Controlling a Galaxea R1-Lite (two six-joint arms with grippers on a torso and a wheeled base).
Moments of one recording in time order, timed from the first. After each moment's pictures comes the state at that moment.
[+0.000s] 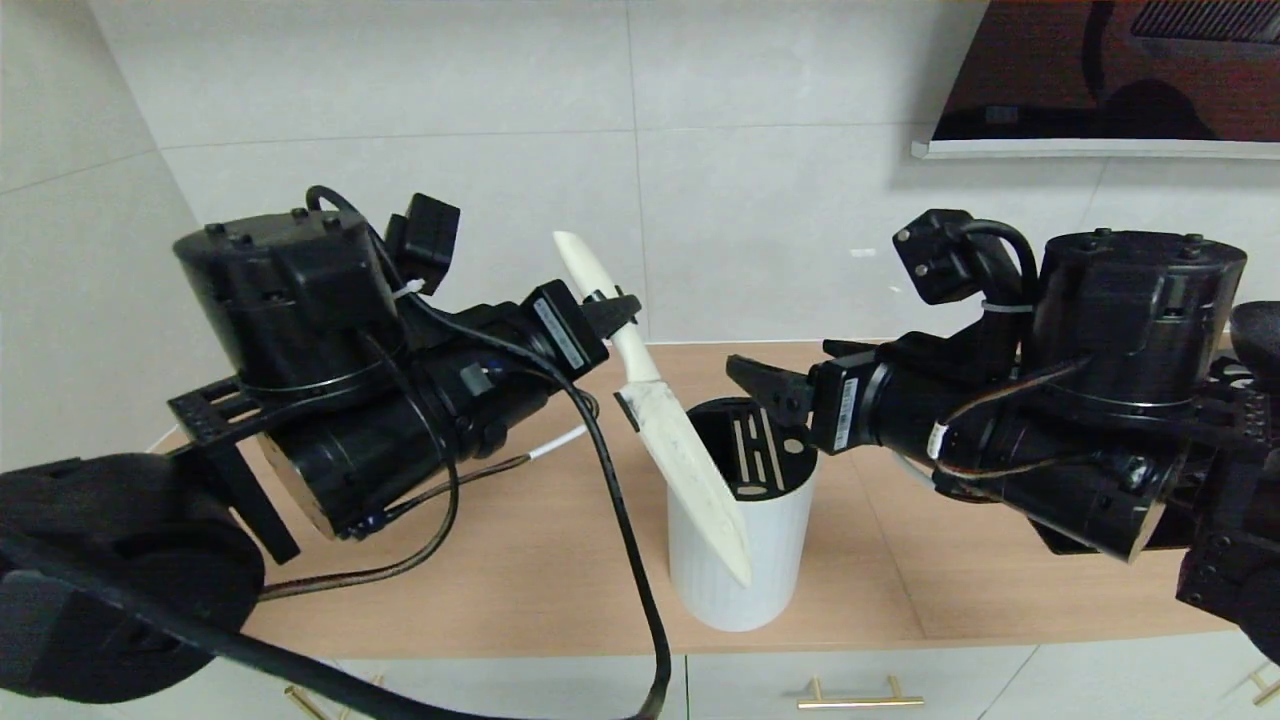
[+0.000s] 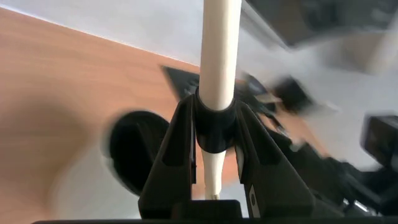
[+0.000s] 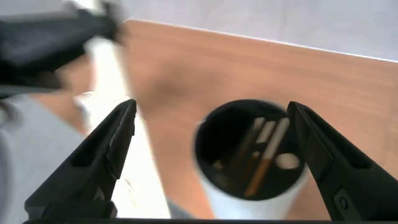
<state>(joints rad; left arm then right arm) -0.63 1.65 -0.89 -0.76 0.05 -0.70 0.76 1.64 -0.91 -0.67 -0.17 0.17</state>
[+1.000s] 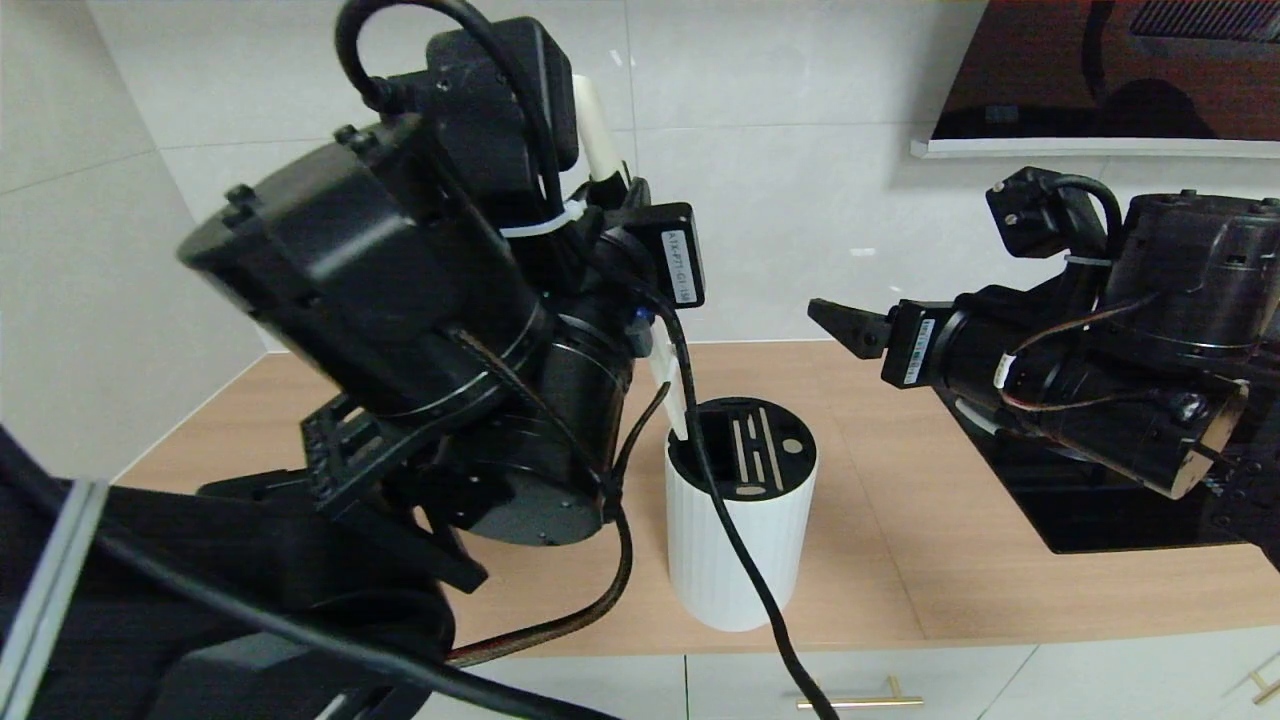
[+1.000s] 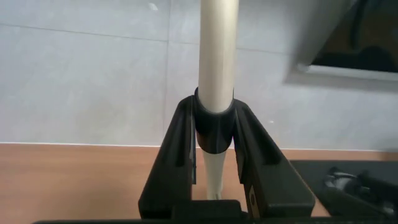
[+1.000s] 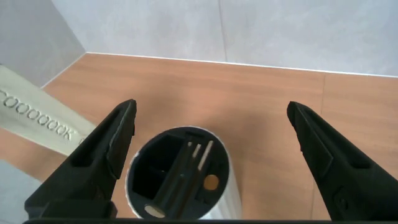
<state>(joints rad) -0.92 1.80 -1.06 -1.16 0.79 0.13 0.59 1.62 -0.91 -0.70 -0.14 0.17</state>
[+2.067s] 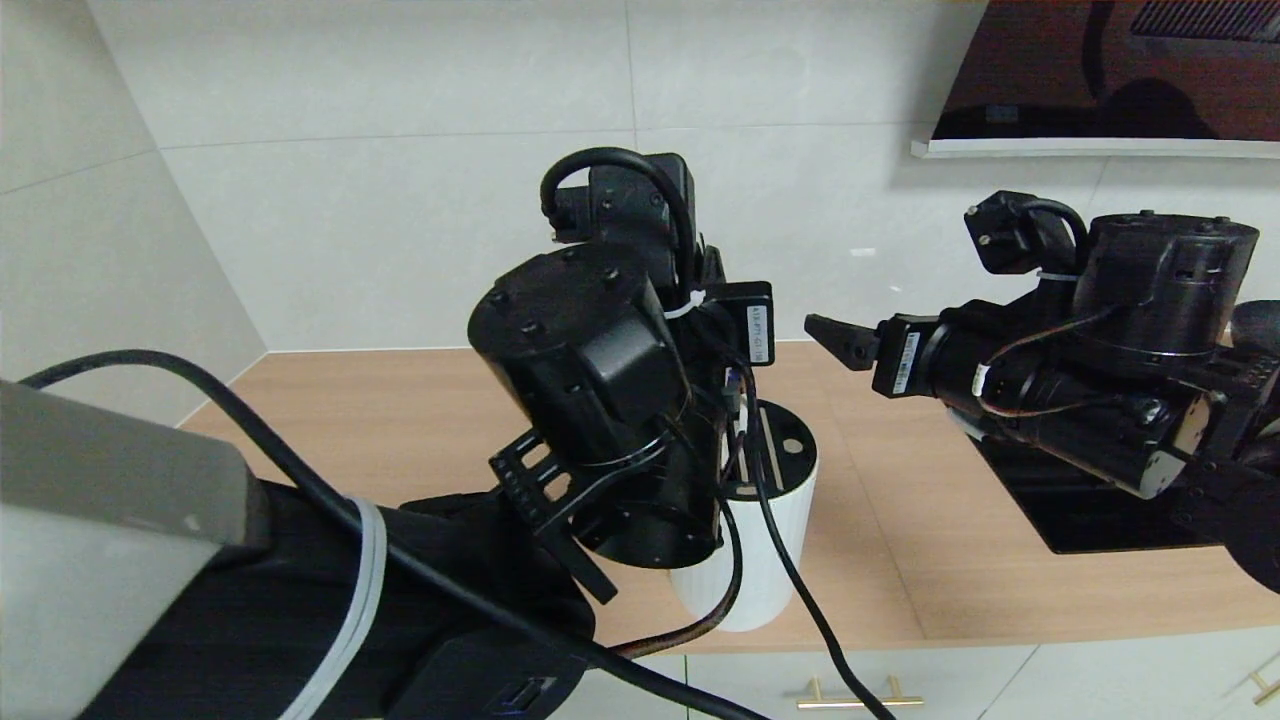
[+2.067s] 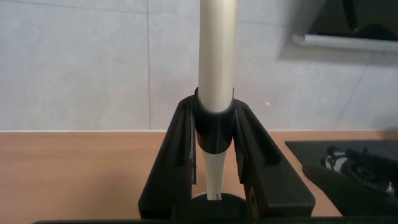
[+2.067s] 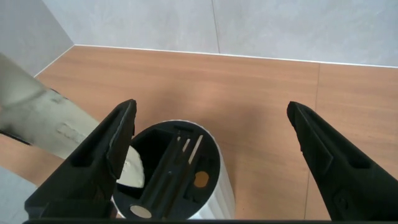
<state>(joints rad) -0.94 1.97 -1.11 -1.20 0.79 0.10 0.57 1.66 -0.91 -0.71 -0.14 0.17</state>
